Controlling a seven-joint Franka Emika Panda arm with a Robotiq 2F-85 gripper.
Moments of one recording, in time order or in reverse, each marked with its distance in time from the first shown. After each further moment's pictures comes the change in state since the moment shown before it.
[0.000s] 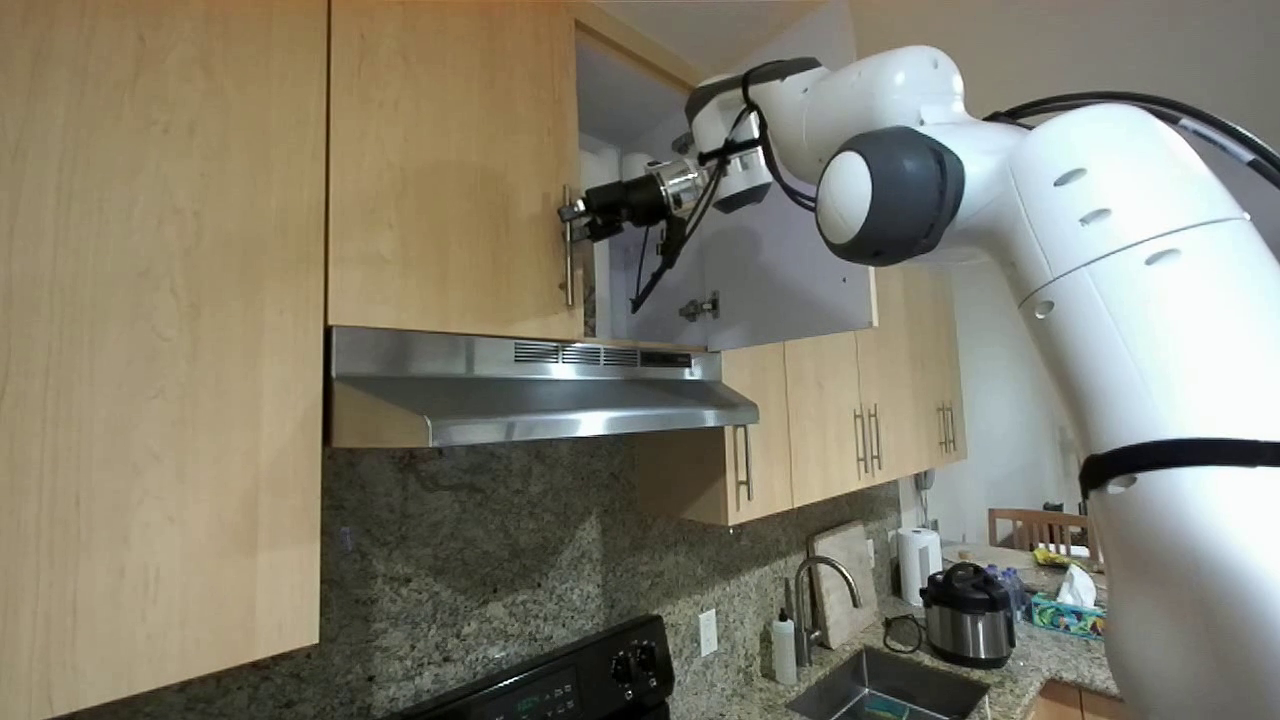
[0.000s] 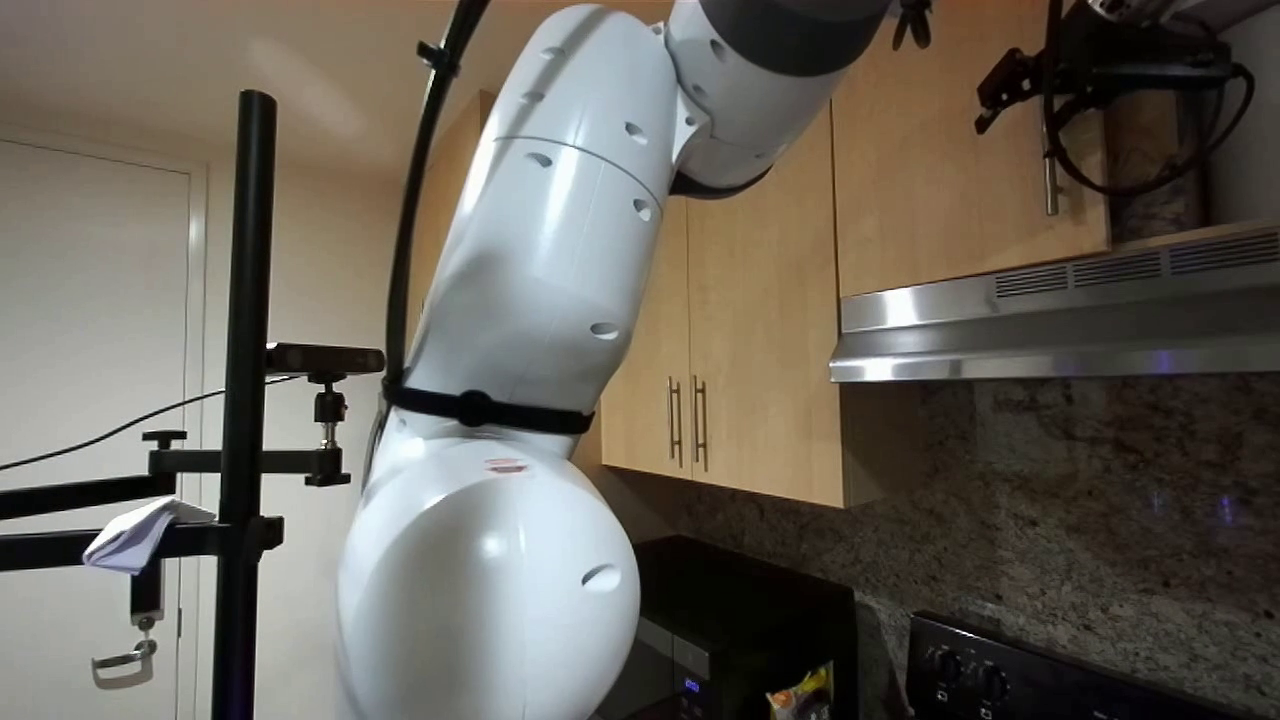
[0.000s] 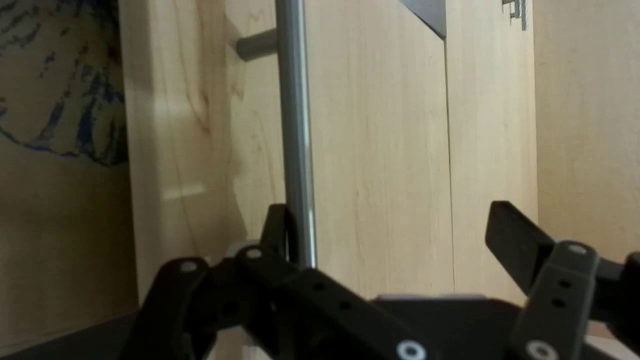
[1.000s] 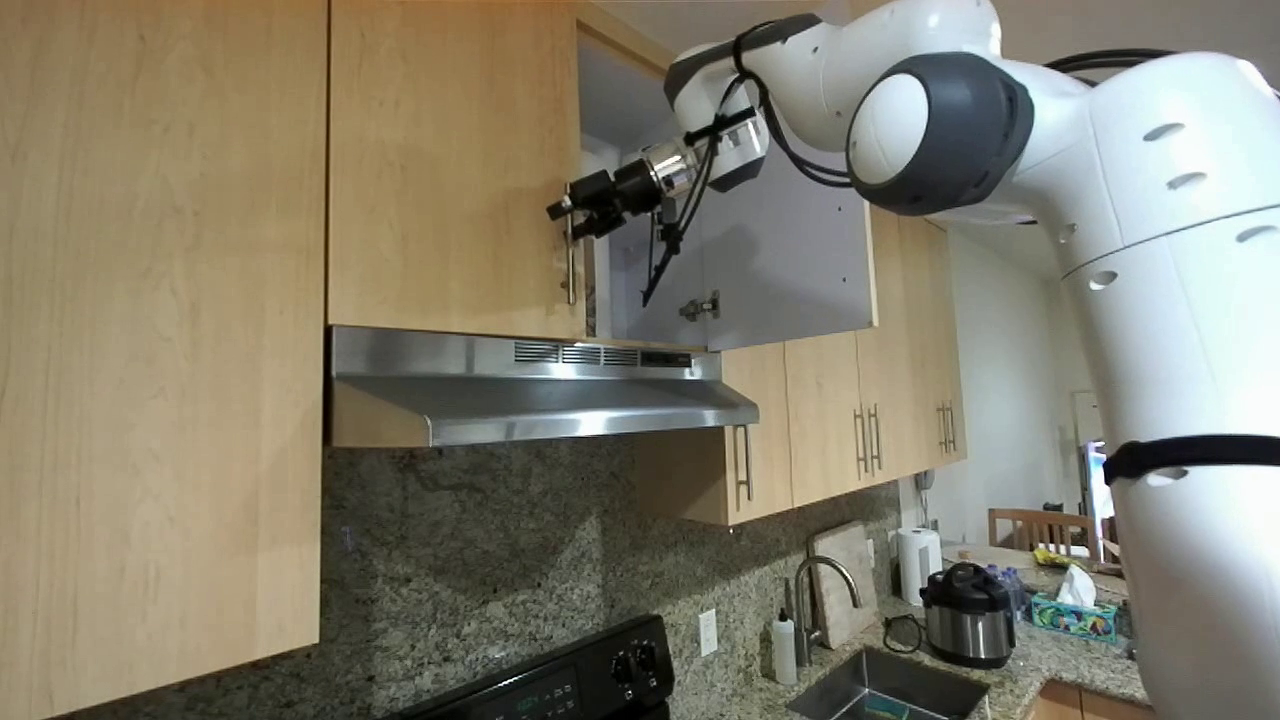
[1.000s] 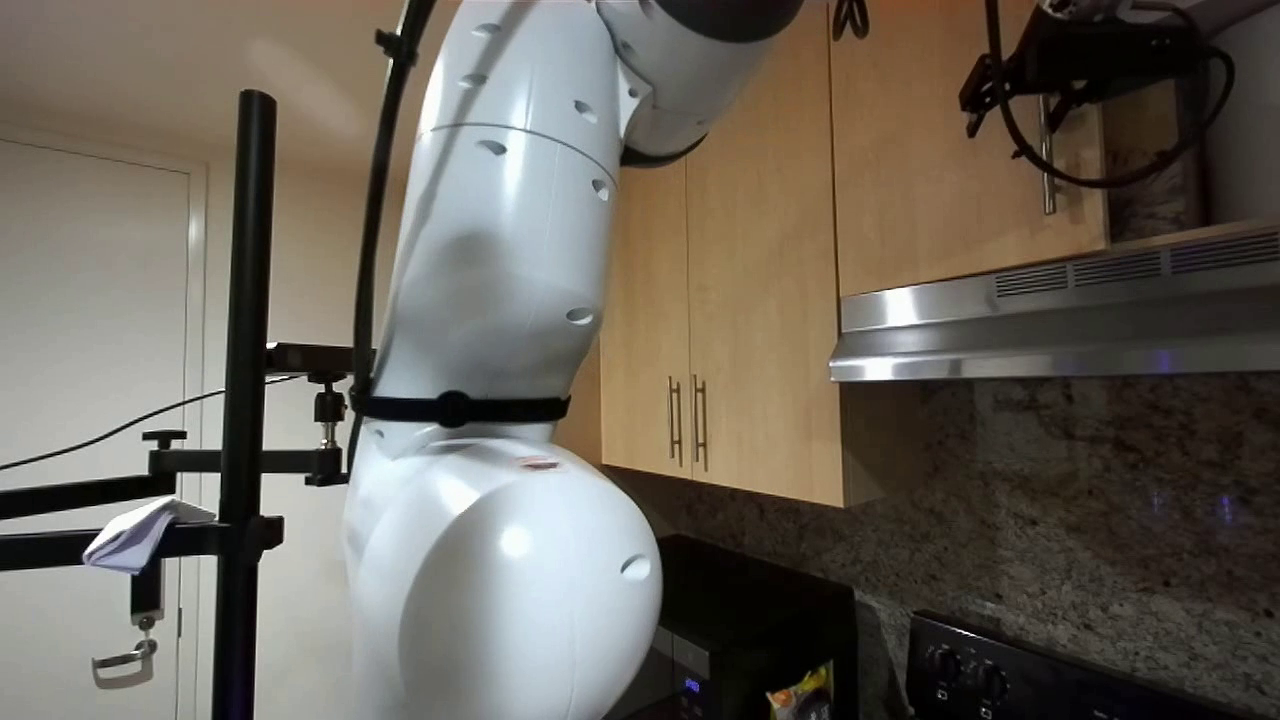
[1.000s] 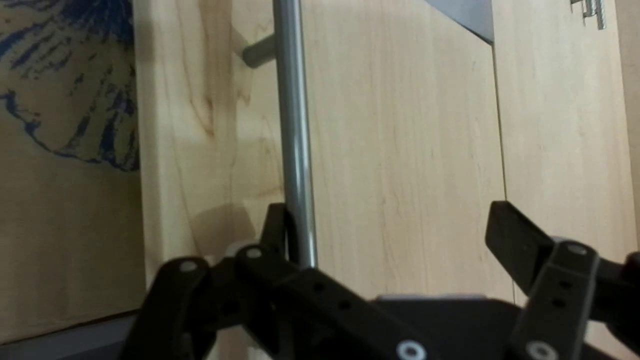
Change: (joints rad) arm 0.118 -0.145 -0.001 -0.166 -0.203 0.231 0.126
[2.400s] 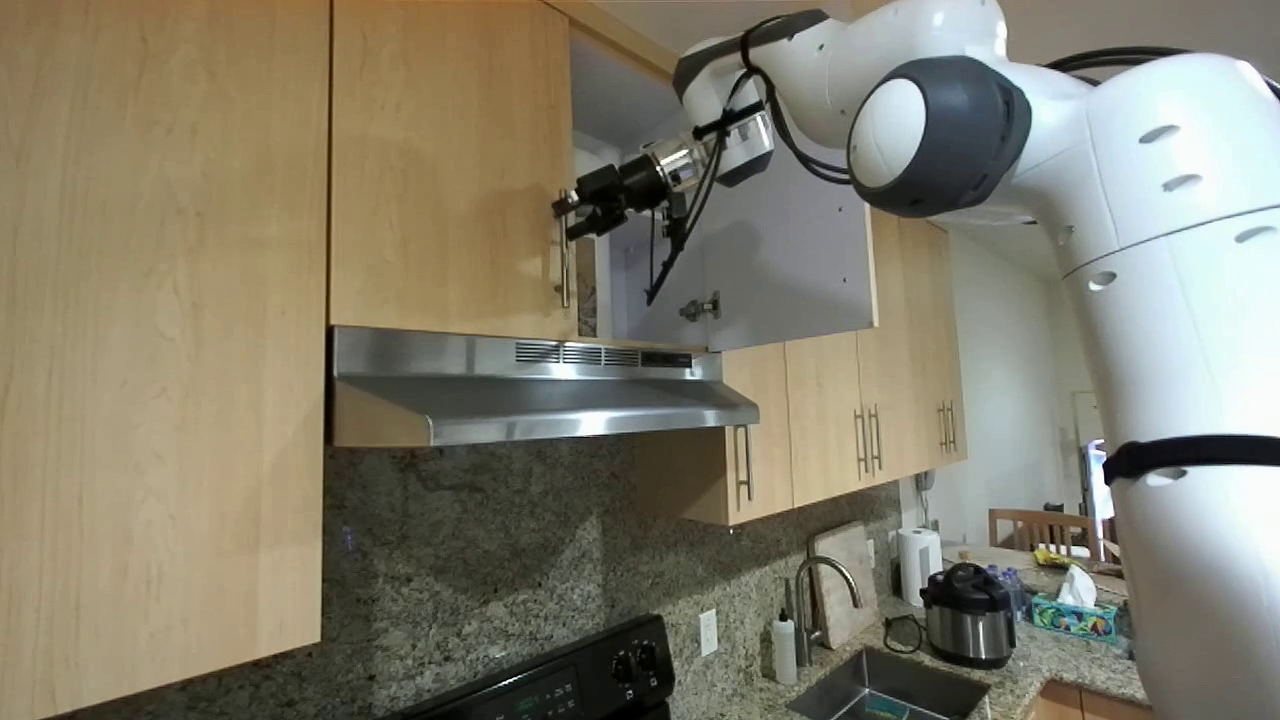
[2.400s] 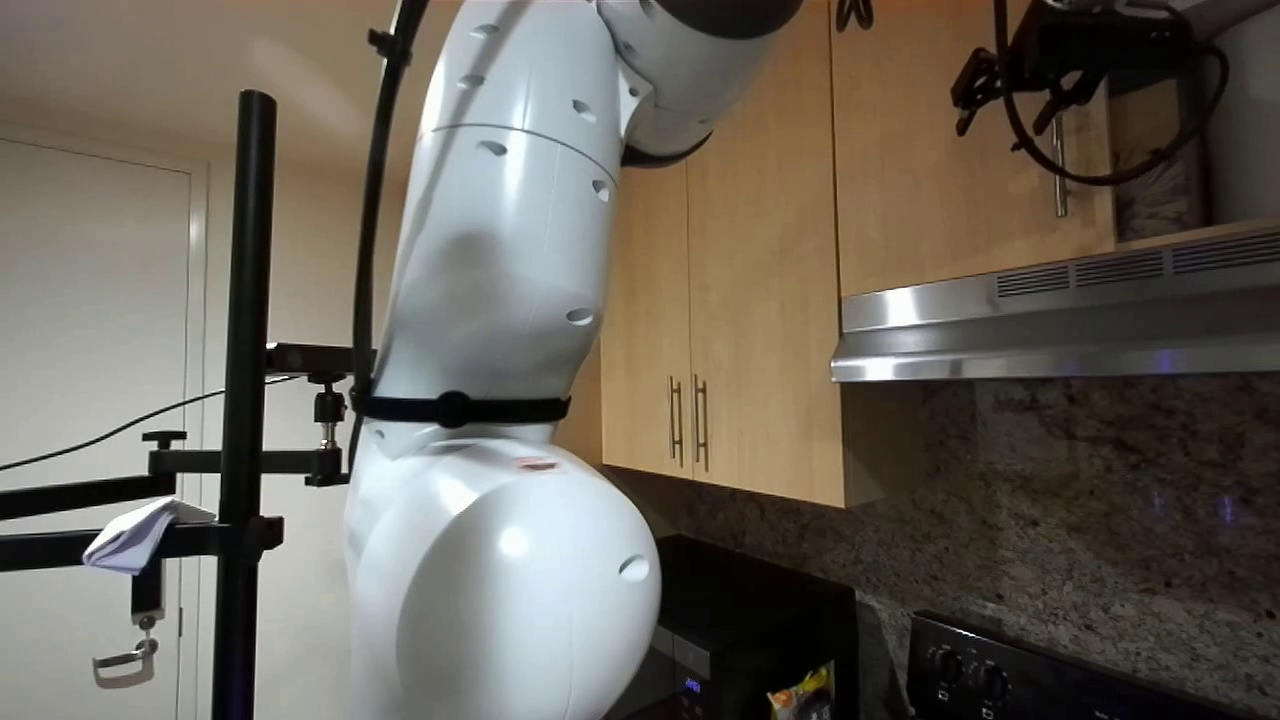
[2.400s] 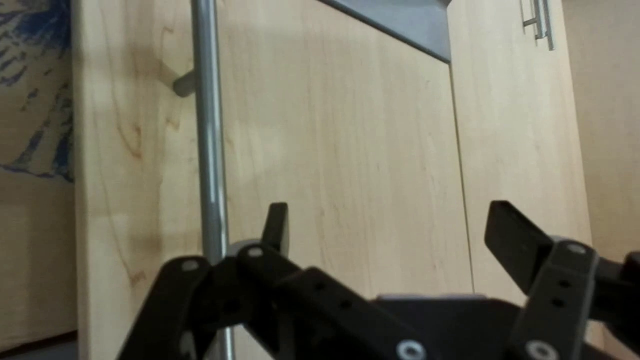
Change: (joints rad) arm -0.005 0.002 -0.025 0.026 0.004 -0.122 0.000
